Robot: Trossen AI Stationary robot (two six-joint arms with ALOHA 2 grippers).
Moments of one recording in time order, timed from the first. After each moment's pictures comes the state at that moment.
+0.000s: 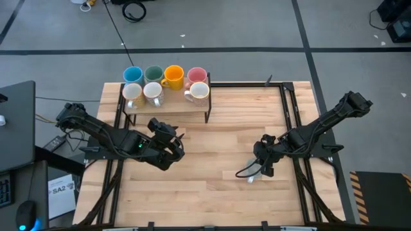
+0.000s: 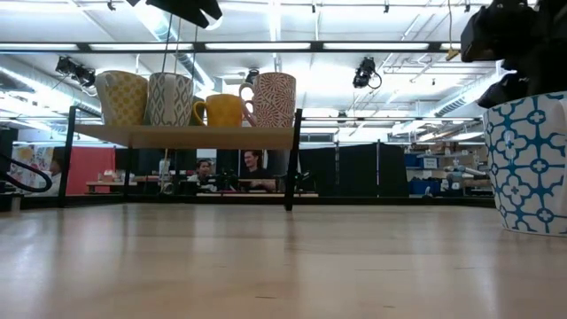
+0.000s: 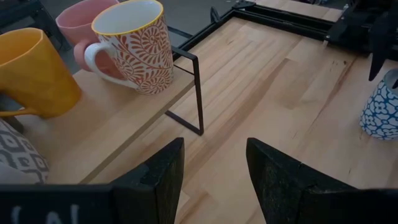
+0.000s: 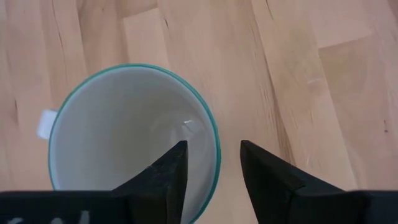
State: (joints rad) left arm -0.44 1.39 1.27 -0.87 -0.96 -0.83; right arm 0.47 1.11 0.66 -0.67 0.16 0.68
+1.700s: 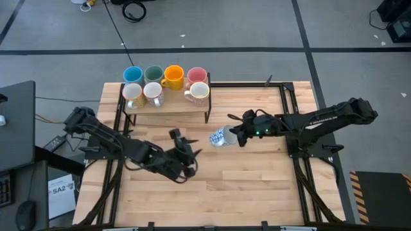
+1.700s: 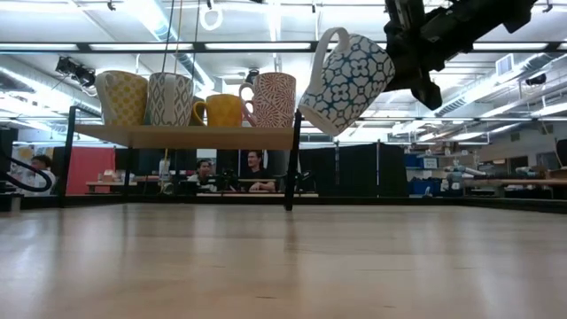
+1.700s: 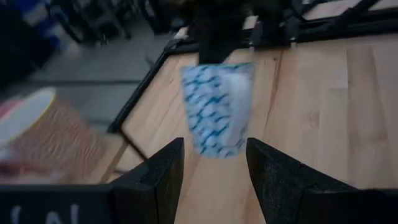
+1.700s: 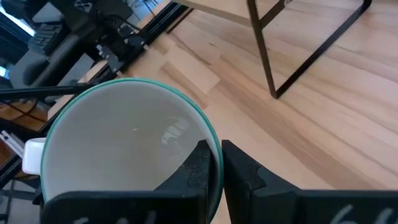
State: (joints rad) left arm -0.47 1.53 1.27 -0.43 -0.91 -0.24; right arm 0.08 1.11 0.66 -0.07 0.28 0.77
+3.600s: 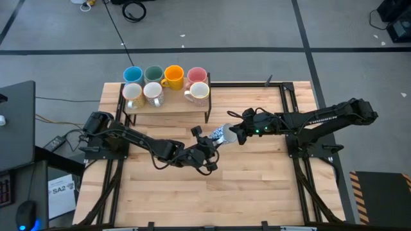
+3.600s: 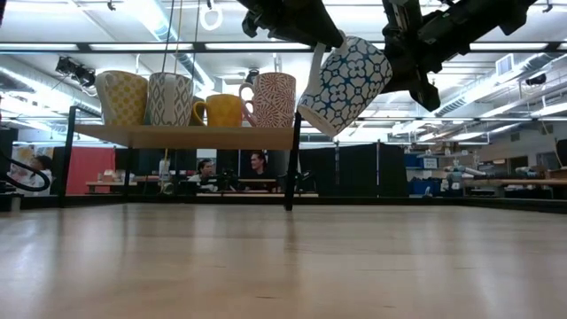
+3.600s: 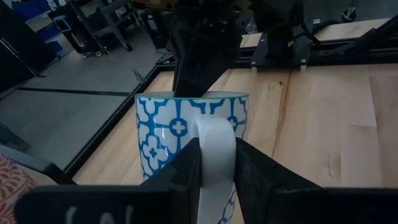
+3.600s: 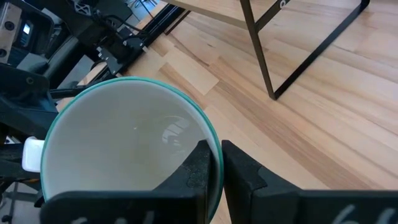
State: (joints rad) left arm -0.31 1.77 1.27 0.03 -0.81 -0.07; right arm 0.04 1.11 0.66 -0.07 0.24 0.77
